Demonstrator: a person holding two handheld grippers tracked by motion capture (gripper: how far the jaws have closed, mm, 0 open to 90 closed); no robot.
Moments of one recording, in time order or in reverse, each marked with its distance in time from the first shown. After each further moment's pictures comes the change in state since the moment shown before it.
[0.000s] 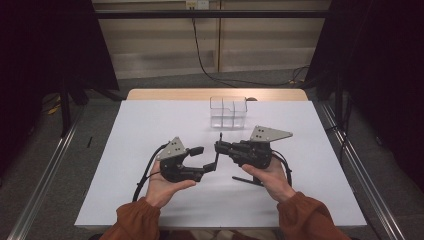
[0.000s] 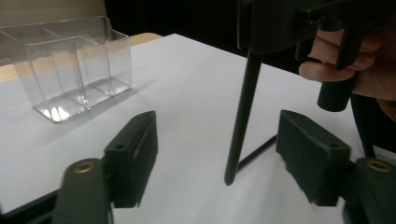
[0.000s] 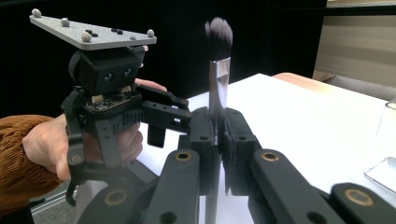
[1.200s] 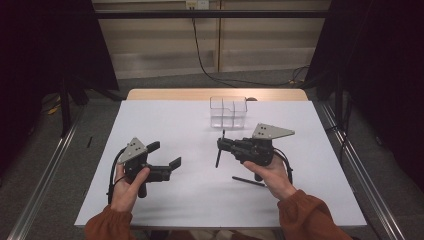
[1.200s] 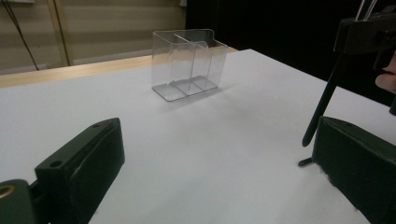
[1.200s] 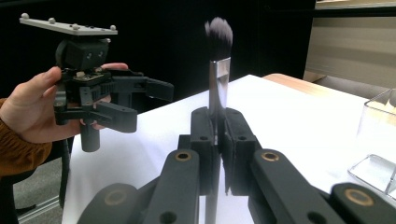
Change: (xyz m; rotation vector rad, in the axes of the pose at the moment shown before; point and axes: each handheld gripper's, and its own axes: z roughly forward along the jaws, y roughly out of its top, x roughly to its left) left arm 0.028 -0.019 -0.073 -0.063 0.273 -0.089; right arm -0.008 0.001 -0.002 -0.007 -0.031 0.006
